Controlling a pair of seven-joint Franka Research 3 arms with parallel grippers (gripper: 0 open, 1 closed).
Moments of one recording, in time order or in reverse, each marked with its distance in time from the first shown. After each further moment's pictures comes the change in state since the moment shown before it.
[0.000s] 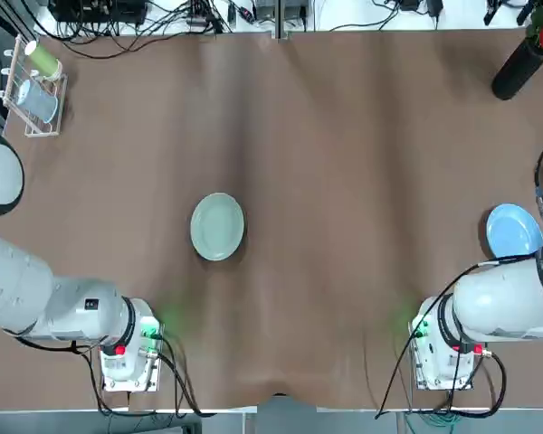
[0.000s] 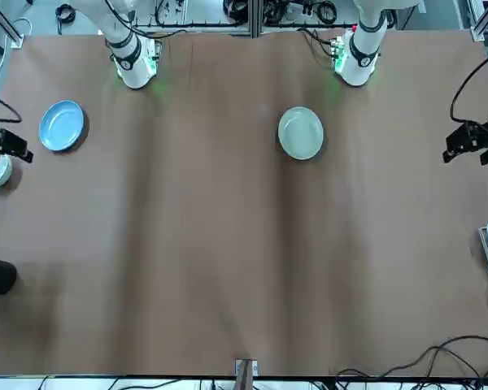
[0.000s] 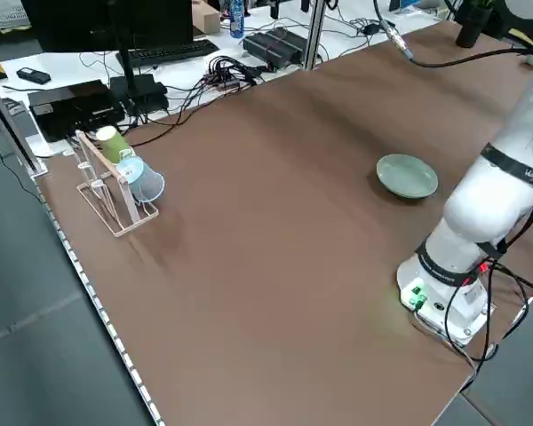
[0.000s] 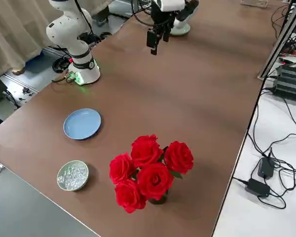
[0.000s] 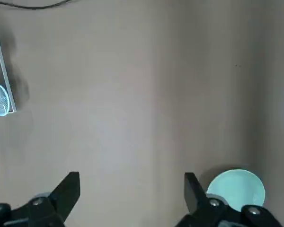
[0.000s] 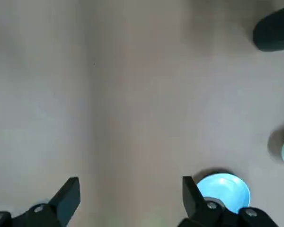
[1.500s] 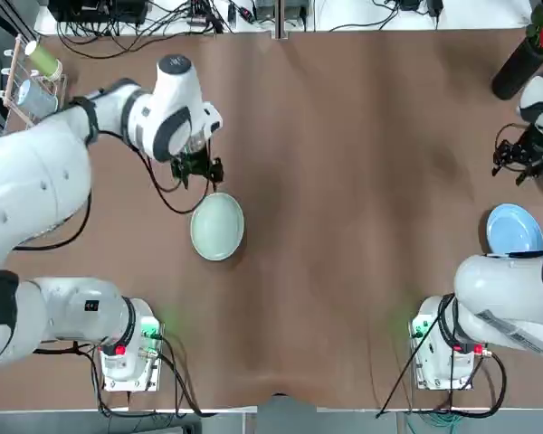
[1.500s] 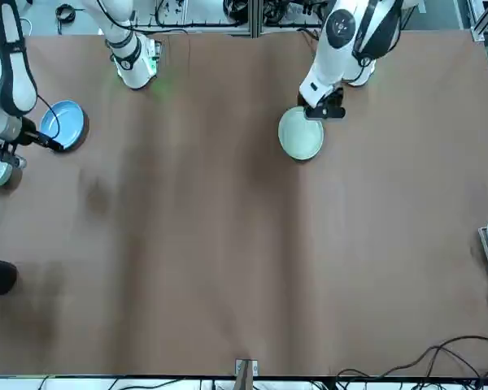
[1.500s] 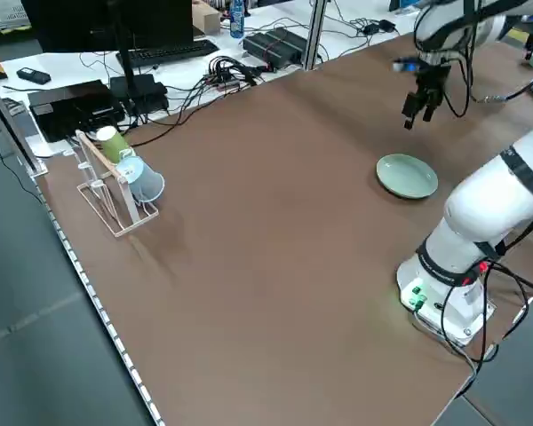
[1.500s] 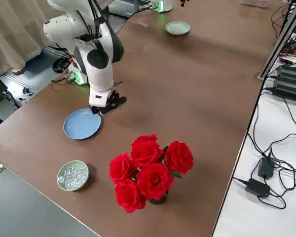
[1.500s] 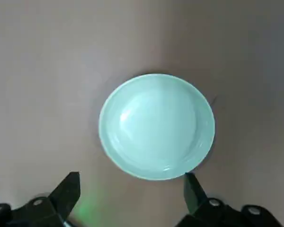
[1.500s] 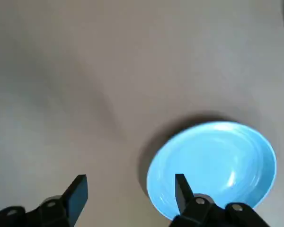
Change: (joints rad) left arm -0.015 -0.277 -0.737 -0.929 -0.221 0.538 -0.602; right arm -0.449 -0.067 -0.008 -0.853 -0.091 0.650 -0.008
